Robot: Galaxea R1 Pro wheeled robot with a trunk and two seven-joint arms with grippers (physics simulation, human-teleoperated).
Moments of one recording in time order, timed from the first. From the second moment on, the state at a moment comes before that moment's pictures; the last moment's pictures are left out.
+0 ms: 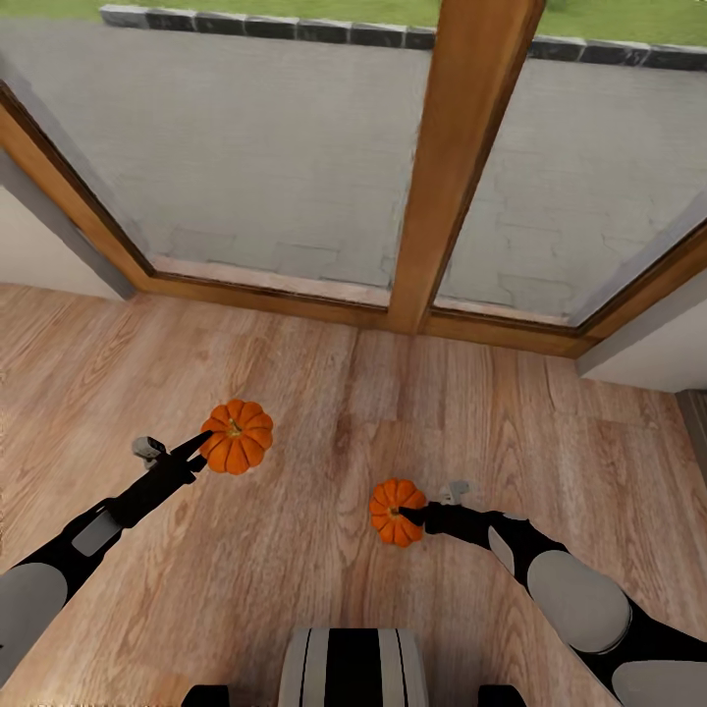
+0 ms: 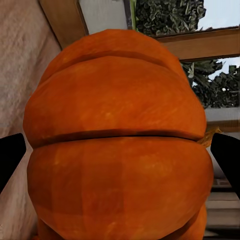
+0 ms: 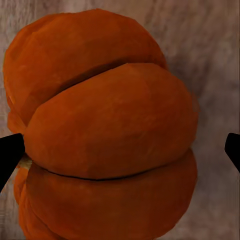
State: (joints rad) left arm -0.85 0.38 -0.30 -0.28 1.16 0.36 -1.36; right arm -0.91 -0.02 -0.83 -0.14 0.78 0.01 0.76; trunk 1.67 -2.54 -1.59
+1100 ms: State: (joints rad) left arm -0.85 0.38 -0.30 -0.28 1.16 0.36 -1.36; right arm -0.91 -0.02 -0.83 -0.15 0.78 0.01 0.80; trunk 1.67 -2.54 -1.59
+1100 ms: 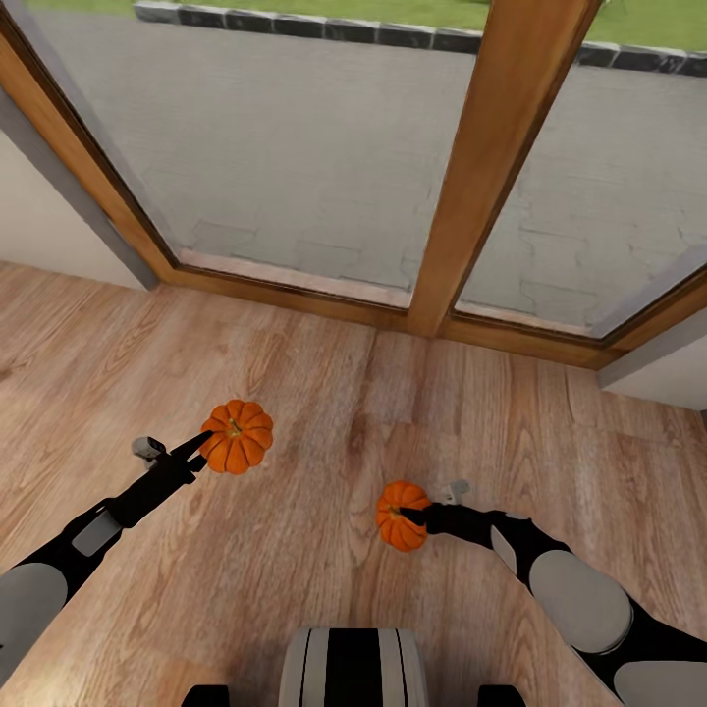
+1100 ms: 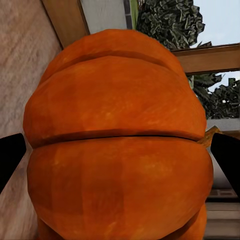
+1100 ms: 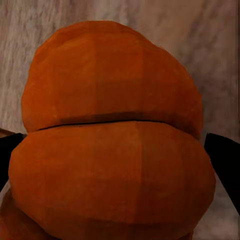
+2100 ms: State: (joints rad) left arm -0.85 0.38 -0.30 -0.28 1.16 0.36 -1.36; right arm -0.91 -0.07 -0.84 -0.26 0.69 0.17 1.16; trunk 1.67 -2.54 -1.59
